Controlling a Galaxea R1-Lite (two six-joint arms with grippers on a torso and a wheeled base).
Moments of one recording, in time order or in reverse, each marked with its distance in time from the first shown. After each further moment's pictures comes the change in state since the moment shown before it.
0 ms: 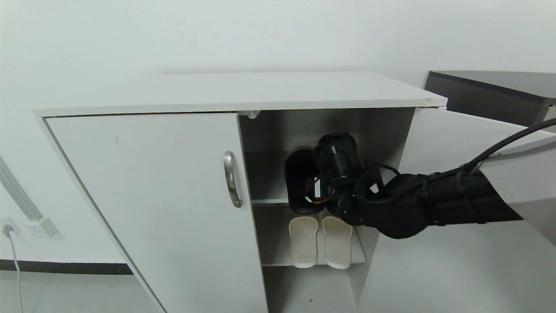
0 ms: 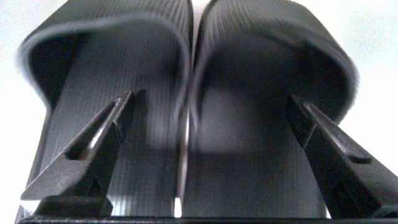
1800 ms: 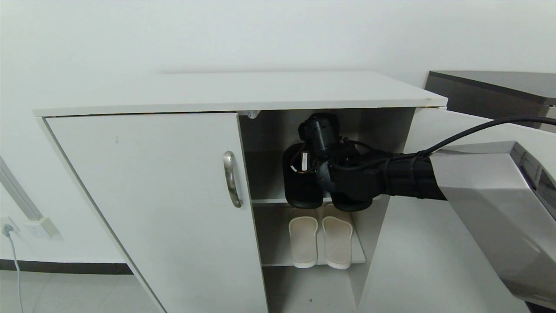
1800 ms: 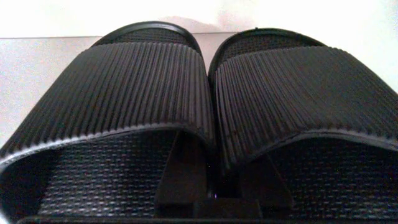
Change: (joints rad) left arm 0.000 0.000 0.000 0.000 -0.001 0.000; right arm -0.070 0.241 -0.521 0.193 0.010 -0.009
